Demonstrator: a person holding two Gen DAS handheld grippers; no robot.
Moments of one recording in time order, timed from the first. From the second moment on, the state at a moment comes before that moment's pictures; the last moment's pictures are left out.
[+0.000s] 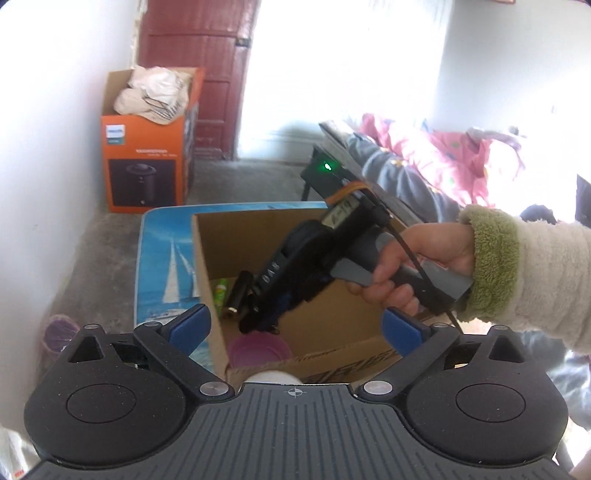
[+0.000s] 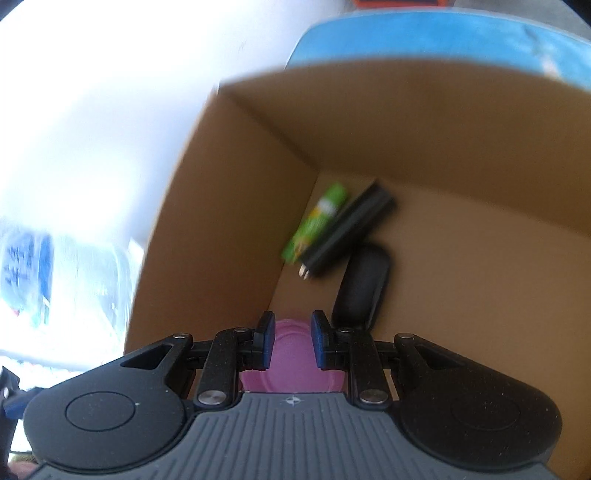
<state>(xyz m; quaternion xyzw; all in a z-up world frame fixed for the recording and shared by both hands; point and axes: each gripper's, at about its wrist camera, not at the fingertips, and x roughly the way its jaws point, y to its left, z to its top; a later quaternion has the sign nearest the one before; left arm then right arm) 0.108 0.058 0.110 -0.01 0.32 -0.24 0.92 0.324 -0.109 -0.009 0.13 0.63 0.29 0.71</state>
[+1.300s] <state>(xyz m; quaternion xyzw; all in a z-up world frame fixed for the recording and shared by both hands) 0.029 -0.111 -0.017 0.12 0.36 -0.30 0.87 0.028 -0.277 -0.016 0.19 0.39 0.12 0.89</state>
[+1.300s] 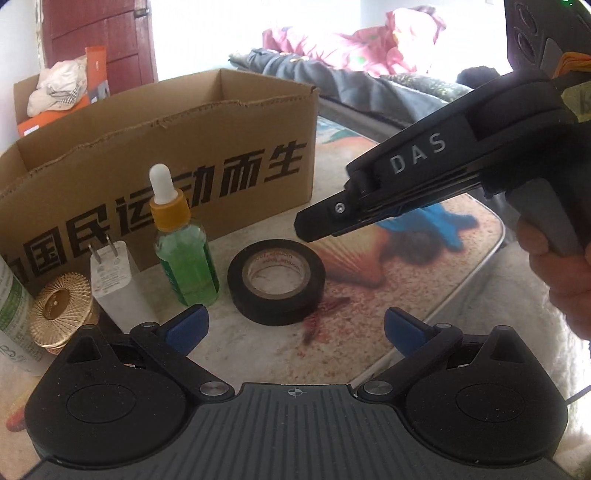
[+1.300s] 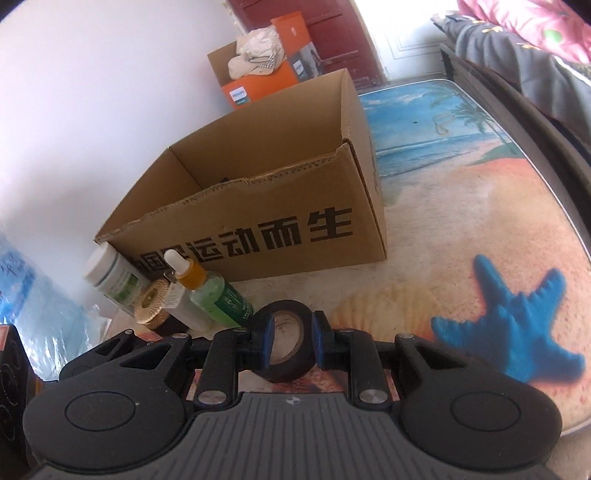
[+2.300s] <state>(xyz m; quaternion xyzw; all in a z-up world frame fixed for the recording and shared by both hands) 0.037 -0.122 -0.032 0.13 0.35 -0.32 0.87 0.033 -0.261 -0.030 0.08 0.41 0.10 0.90</state>
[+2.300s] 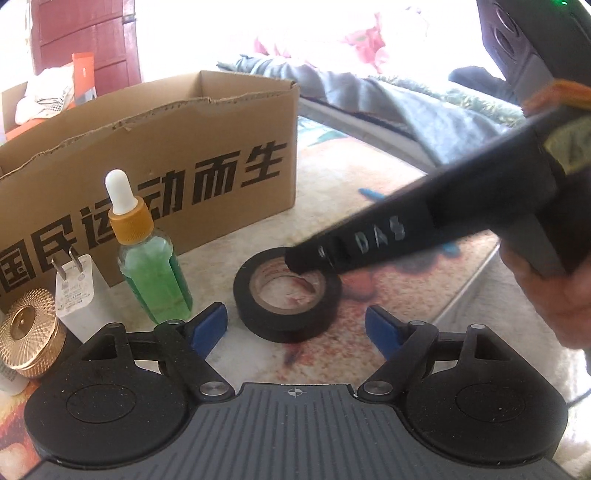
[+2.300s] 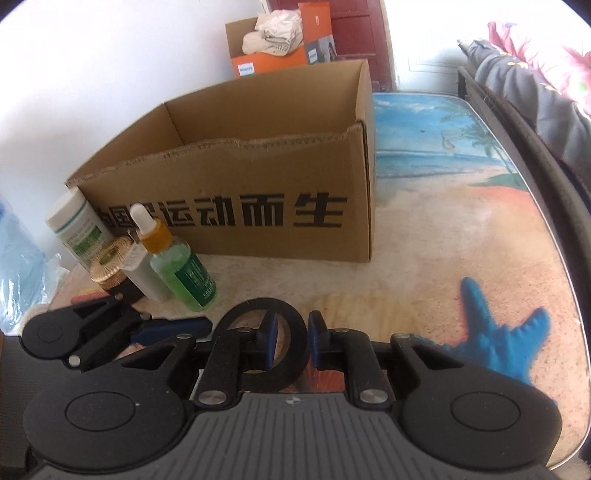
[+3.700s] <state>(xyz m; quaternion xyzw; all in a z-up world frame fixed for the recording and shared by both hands) 0.144 -0.037 0.126 0.04 0.27 -0.26 0.93 0.160 -0.188 0.138 0.02 0.34 0.18 0.92</state>
